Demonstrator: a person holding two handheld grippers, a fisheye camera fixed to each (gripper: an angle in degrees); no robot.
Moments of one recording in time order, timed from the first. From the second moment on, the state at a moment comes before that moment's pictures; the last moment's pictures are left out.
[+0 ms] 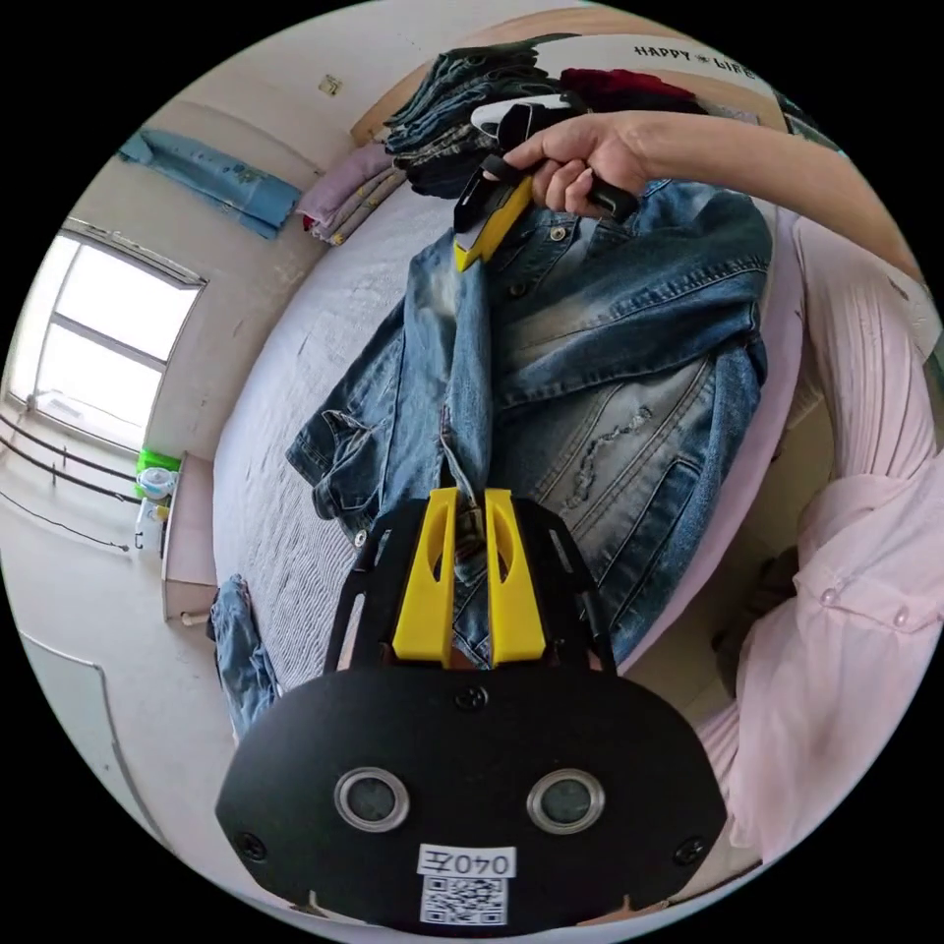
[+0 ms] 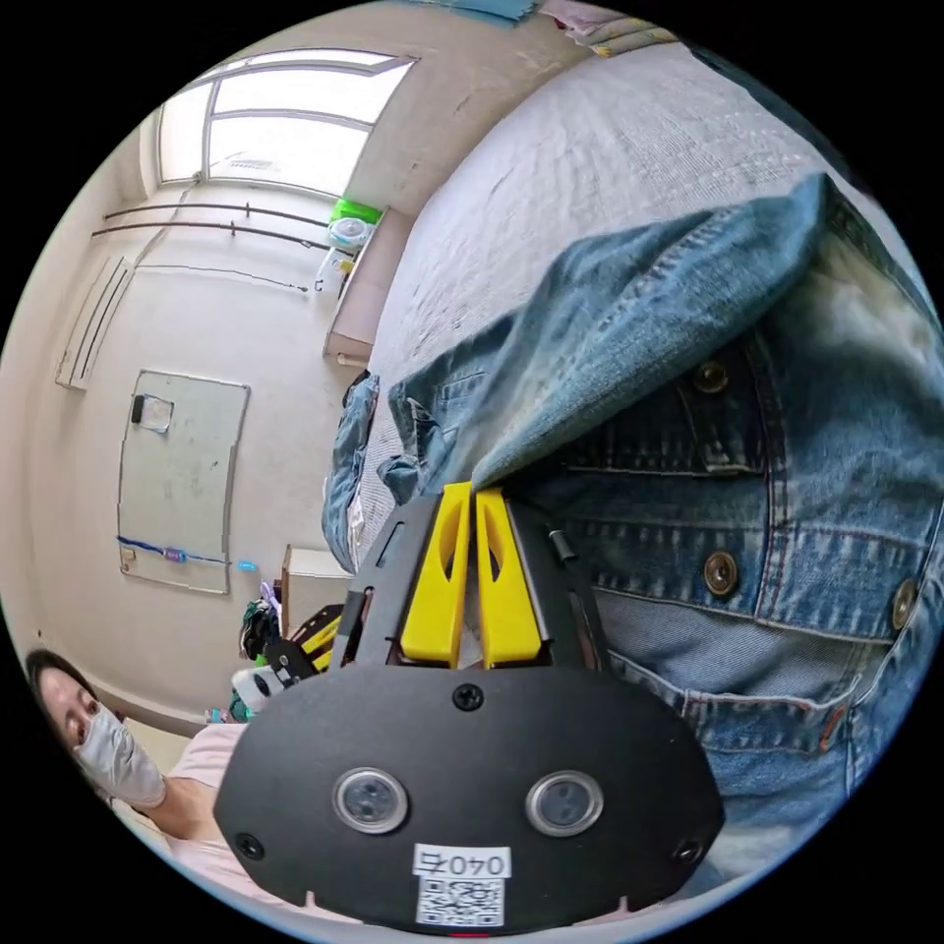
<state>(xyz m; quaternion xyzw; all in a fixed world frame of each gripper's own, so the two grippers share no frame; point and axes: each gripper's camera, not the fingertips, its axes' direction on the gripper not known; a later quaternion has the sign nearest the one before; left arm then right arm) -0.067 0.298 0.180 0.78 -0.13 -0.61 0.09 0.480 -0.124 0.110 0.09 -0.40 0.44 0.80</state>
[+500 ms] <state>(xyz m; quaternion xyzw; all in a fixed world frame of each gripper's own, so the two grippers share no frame) -0.023 0.268 0.196 0.87 -0.11 -0.48 0.05 0.419 -0.040 0.190 0.03 -0.30 0.37 0.88</state>
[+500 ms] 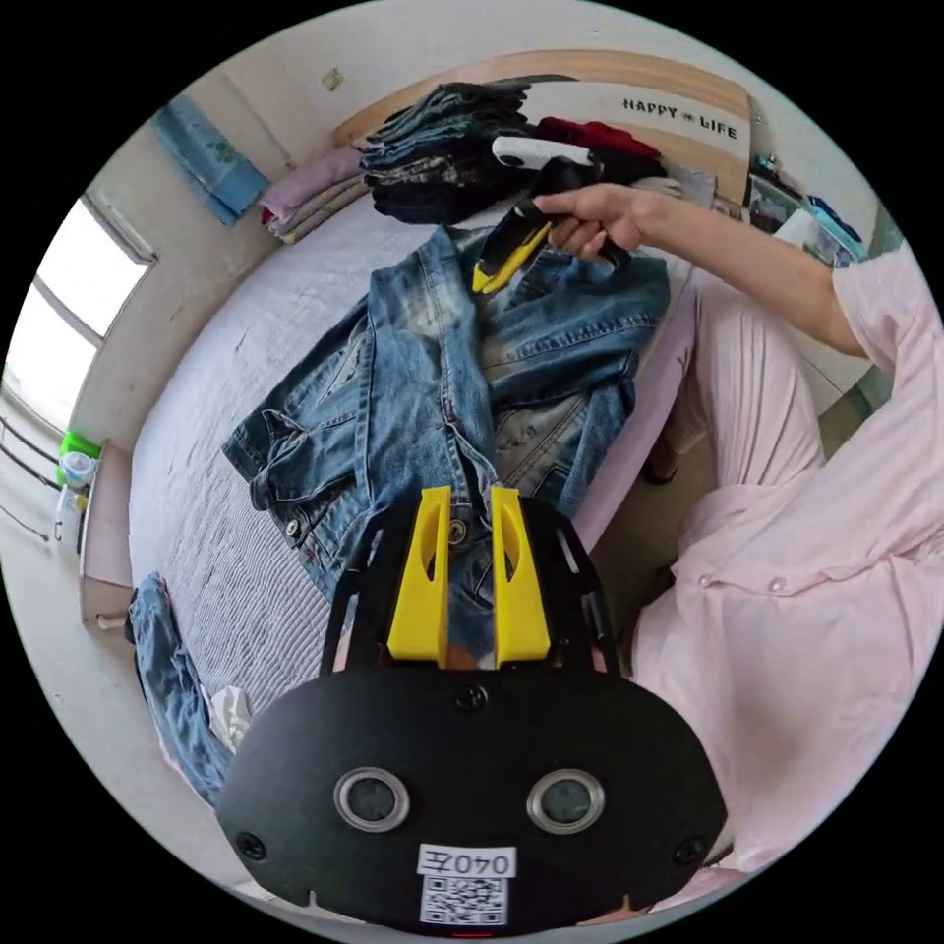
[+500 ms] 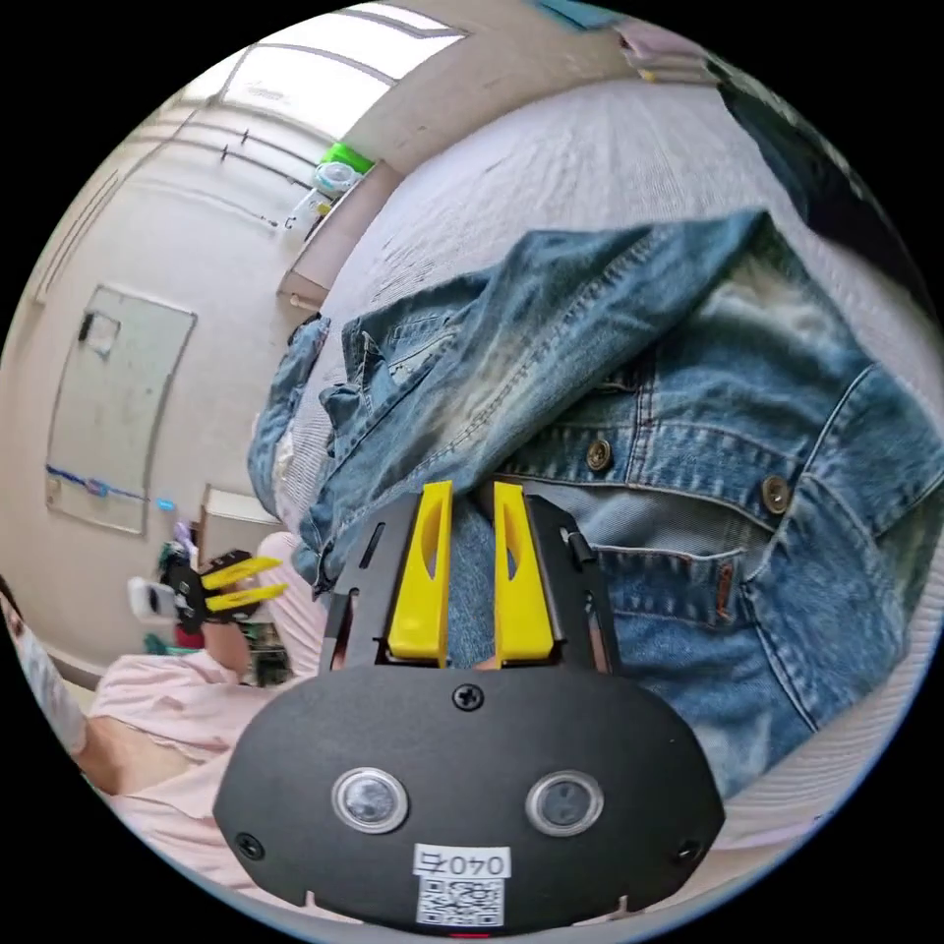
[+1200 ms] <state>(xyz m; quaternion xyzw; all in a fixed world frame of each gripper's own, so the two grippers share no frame) -0.109 0.255 0.260 0.87 -0.03 -0.50 0.01 0.119 -0.051 0.340 0.06 -0.15 0.07 0.99</state>
